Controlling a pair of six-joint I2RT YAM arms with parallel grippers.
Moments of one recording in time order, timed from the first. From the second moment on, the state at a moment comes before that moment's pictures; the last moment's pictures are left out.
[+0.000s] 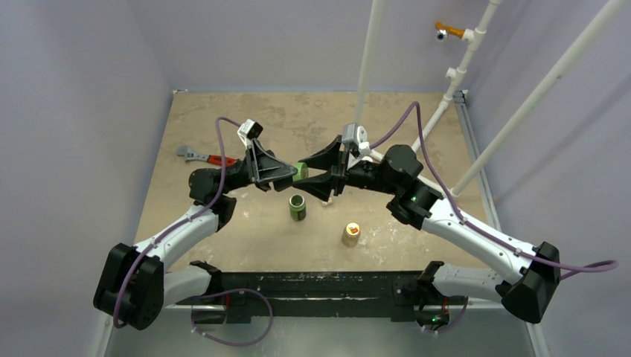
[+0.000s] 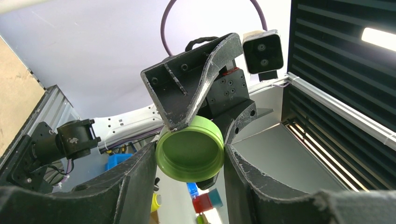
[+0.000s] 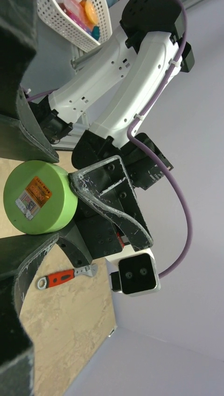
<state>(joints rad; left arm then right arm) -0.39 1.15 0.55 1.21 0.91 -1.91 0.84 1.13 0.98 0.33 -0.54 0.16</state>
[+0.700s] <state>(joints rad) -0.39 0.96 0.56 0.81 0.90 -1.61 0.85 1.14 1.02 0.17 -0.43 0.20</state>
